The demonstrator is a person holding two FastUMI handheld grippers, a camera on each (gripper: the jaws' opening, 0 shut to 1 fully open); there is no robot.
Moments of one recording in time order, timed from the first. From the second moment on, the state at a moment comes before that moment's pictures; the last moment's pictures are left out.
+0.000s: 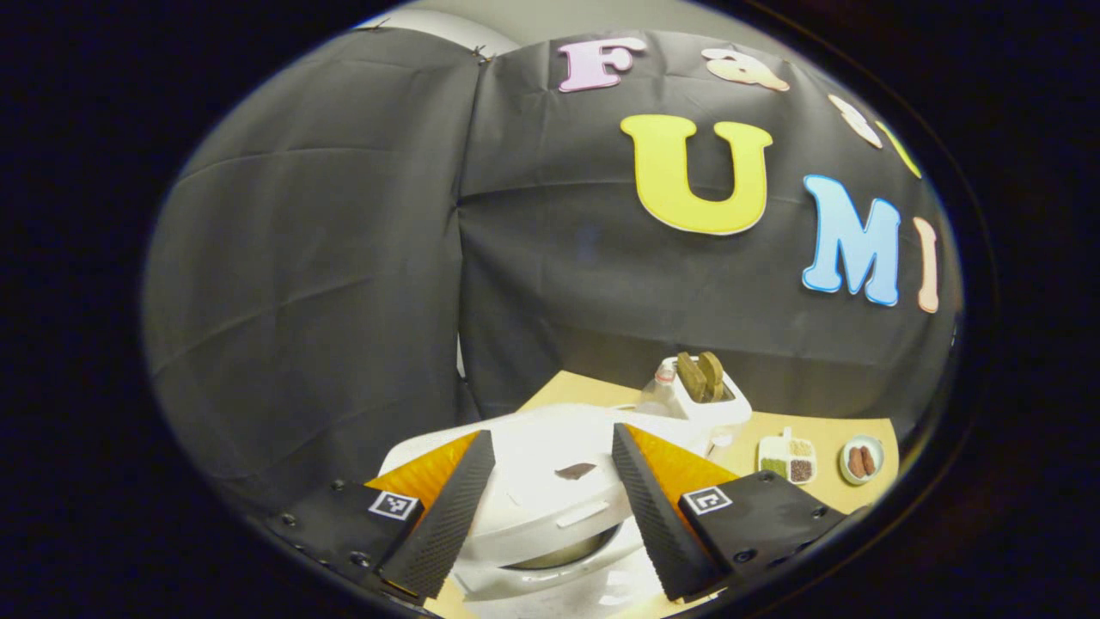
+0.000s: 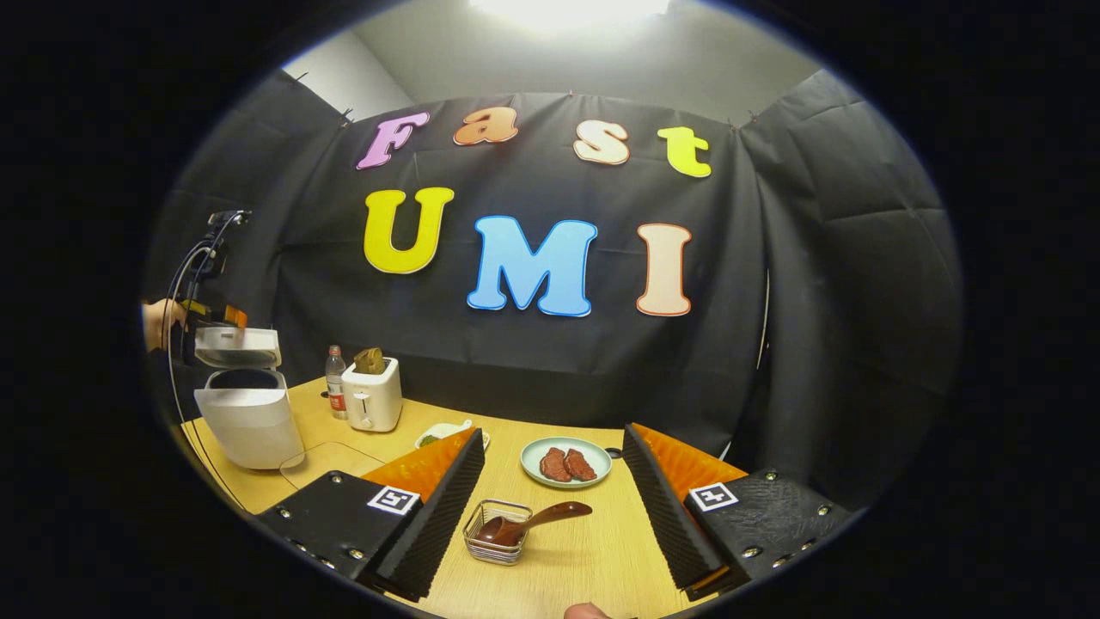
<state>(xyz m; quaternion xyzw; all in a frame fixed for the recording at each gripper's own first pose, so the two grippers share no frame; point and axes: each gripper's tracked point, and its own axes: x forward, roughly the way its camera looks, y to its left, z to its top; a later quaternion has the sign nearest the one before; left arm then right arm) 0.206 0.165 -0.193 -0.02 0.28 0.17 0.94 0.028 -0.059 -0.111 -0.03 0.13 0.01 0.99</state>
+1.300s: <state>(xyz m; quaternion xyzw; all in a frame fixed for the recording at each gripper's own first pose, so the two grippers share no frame) 0.172 0.139 -0.279 -0.01 0.37 0.14 0.92 0.025 -0.041 -0.120 -0.04 0.14 0.03 0.99</state>
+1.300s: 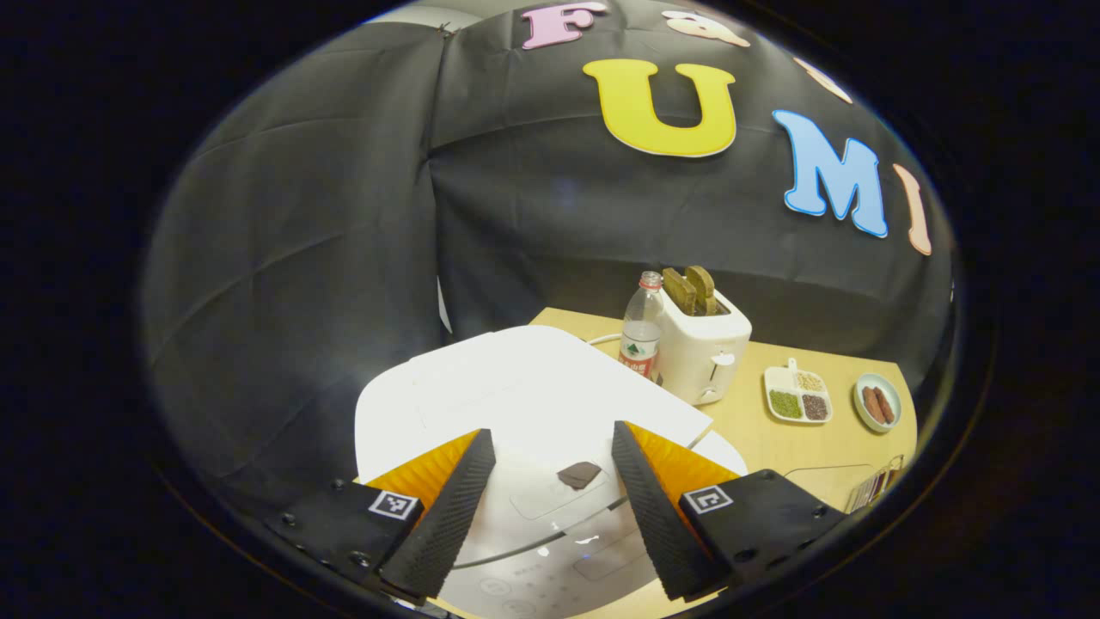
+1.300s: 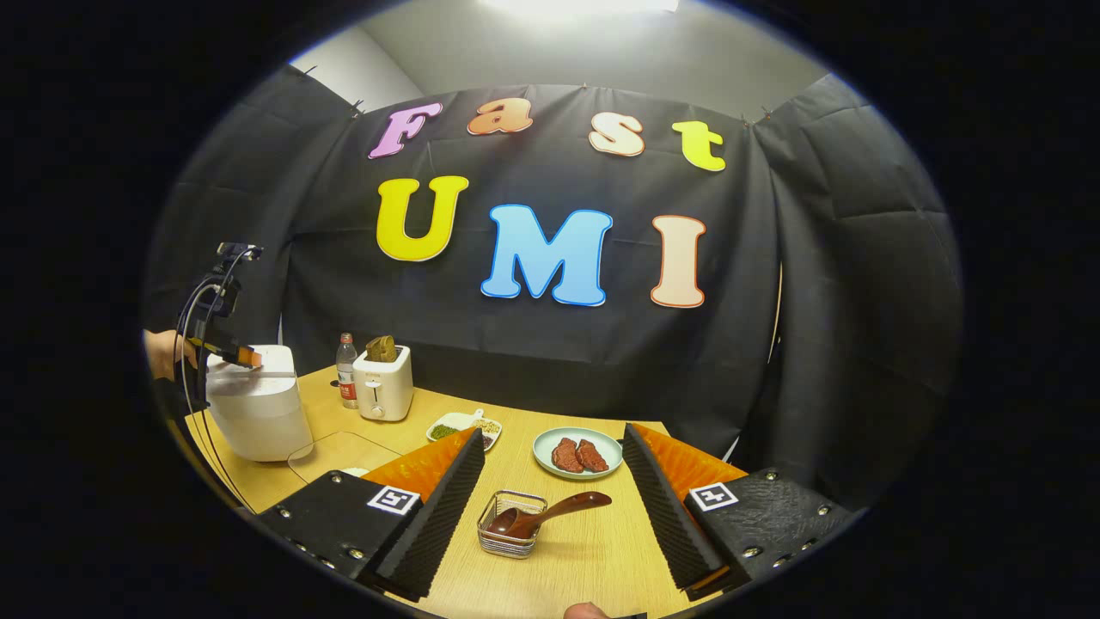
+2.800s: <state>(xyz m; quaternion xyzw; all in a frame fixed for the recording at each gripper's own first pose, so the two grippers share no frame) 0.061 0.008 -0.029 0.02 0.05 0.00 1.00 0.023 0.051 -0.048 0.05 0.07 0.06 0.99</state>
